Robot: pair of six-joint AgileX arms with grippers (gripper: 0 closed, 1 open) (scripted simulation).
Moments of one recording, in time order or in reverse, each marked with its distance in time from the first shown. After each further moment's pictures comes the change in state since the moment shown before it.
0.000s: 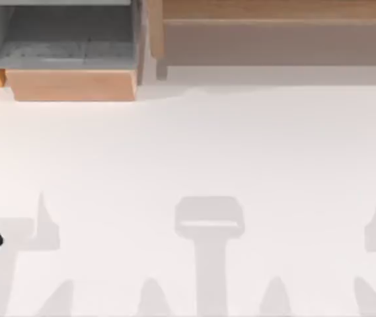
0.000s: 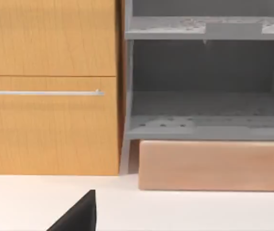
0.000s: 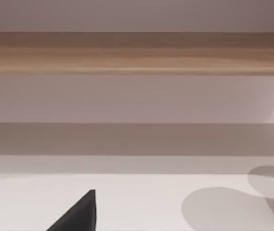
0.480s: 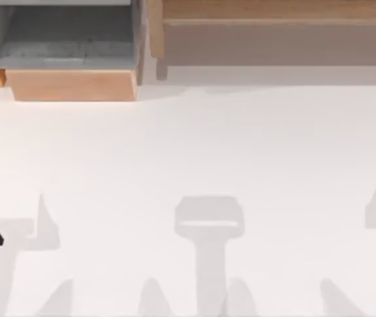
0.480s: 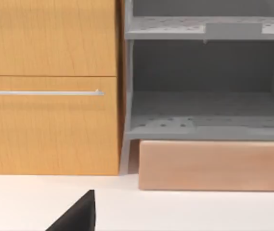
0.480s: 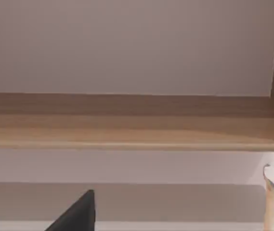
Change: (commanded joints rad) left arm 0.000 0.000 0.000 0.000 0.000 0.000; right arm -0.069 0.218 0.120 0.208 -0.040 -0.012
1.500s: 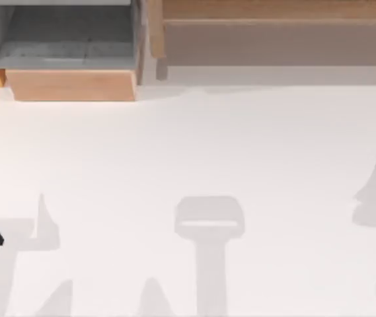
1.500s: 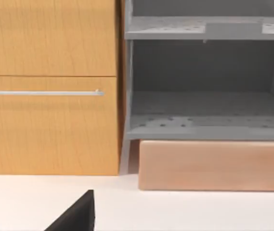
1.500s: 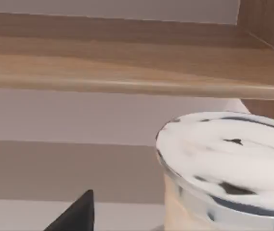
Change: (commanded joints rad) left arm 0.000 0.000 0.000 0.000 0.000 0.000; right arm -0.437 1.615 0.409 1.080 -0.415 -0.038
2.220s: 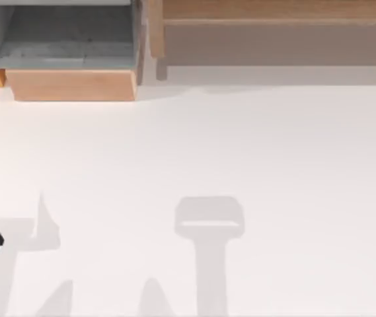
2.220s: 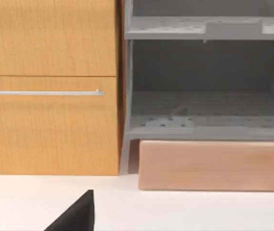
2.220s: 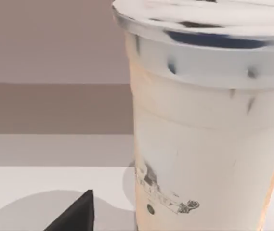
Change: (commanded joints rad) left arm 0.000 0.000 0.000 0.000 0.000 0.000; right arm -0.071 0.222 0.029 0.098 -0.083 -0.007
